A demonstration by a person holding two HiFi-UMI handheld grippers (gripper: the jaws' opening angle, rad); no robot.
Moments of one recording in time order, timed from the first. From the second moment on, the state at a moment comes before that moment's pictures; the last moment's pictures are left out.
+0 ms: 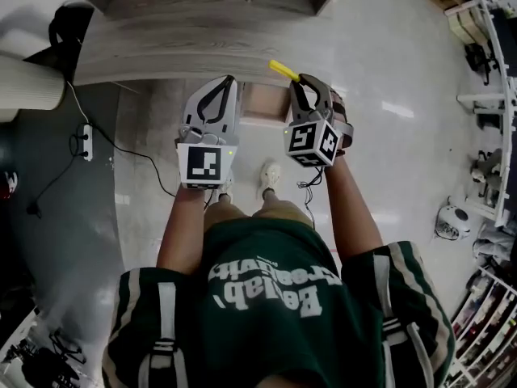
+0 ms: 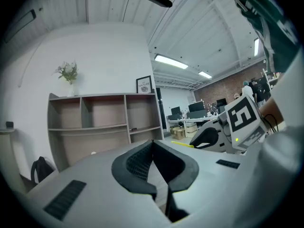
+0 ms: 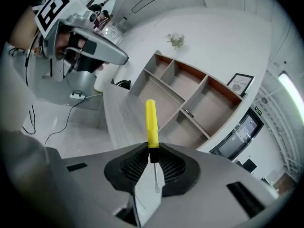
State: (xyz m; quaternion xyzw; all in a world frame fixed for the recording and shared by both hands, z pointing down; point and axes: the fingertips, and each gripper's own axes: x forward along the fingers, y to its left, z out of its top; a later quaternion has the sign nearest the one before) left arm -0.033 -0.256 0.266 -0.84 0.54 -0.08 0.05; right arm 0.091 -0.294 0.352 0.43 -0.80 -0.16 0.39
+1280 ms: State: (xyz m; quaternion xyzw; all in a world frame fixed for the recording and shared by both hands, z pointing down) left arm -0.018 -0.213 0.132 -0.85 0.51 -0.01 0.09; right arm 0.094 -0.225 0.155 0.51 -0.86 -0.04 0.03
